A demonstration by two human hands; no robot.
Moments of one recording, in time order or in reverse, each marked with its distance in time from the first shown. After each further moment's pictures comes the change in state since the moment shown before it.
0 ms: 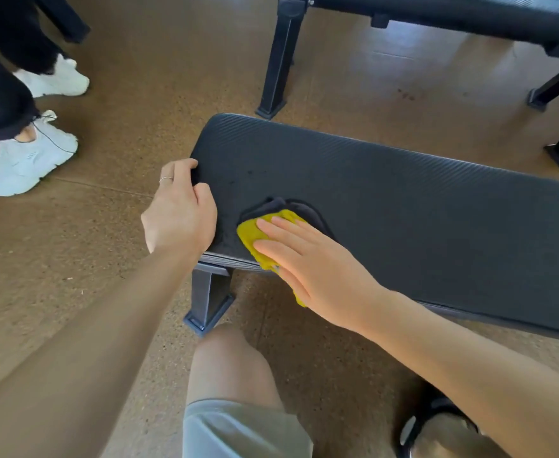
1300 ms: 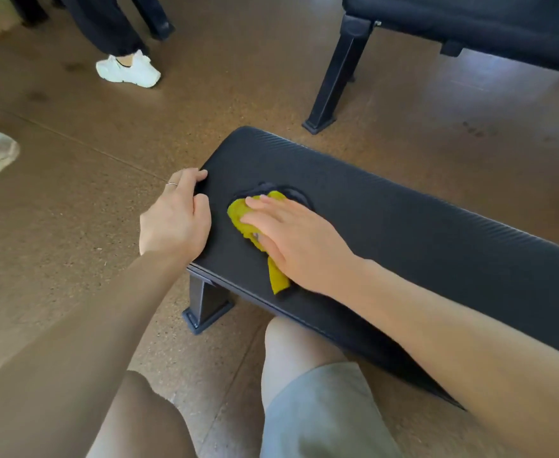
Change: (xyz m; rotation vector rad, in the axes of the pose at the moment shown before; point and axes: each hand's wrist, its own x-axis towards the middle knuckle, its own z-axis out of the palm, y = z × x) left_hand -0.003 0.016 0.005 0.021 0.061 -0.110; right_hand 0.070 0.065 -0.013 0.131 0.094 -0.173
